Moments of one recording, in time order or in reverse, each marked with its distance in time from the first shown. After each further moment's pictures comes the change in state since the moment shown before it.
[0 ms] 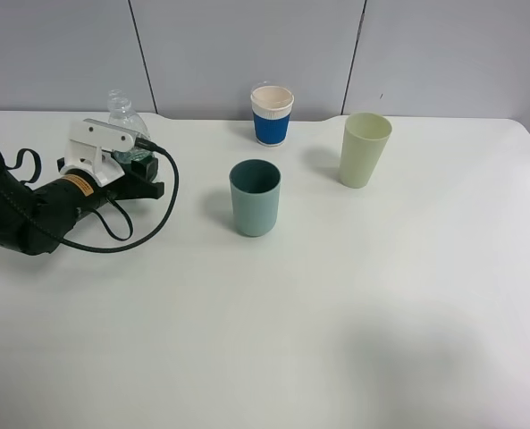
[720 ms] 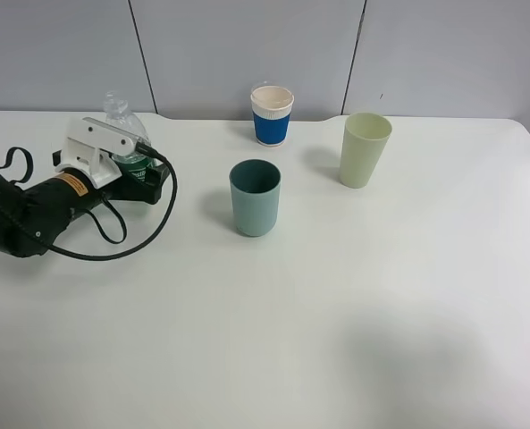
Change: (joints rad) left arm 0.000 -0.066 0.057 0.020 -0.008 0.084; right arm 0.000 0.000 0.000 0.000 0.000 0.000
